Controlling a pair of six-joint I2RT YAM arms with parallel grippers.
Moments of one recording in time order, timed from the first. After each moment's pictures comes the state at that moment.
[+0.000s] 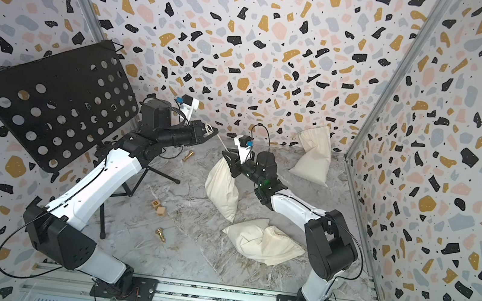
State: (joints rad) left arm -0.33 1.51 1.59 -0.34 0.56 -0.63; right arm 0.59 1.74 1.14 0.54 -0.38 0.11
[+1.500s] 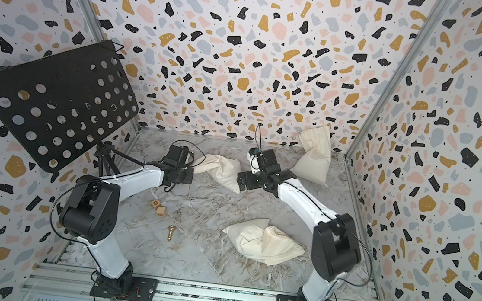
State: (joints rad) left arm -0.25 1.76 1.13 -0.32 -0.14 -0.21; right arm 0.54 1.62 1.31 -0.52 -0.09 0.14
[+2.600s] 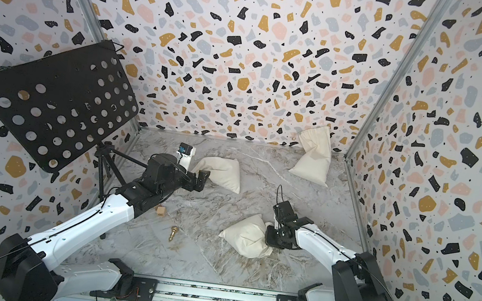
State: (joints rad) left arm -0.49 1.19 0.91 -0.16 -0.05 -0.14; right arm 0.49 1.36 0.67 -0.53 -0.20 0.51
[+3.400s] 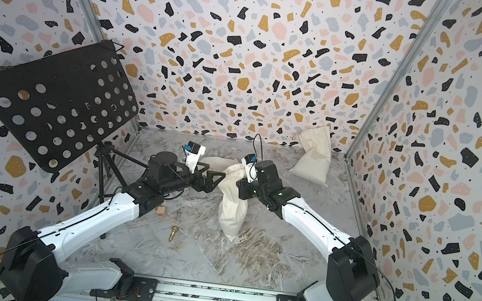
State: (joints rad) left arm -0.49 1.25 0.90 0.05 0.35 -0.30; right arm 0.64 1.48 1.12 -0.23 -0.24 0.24
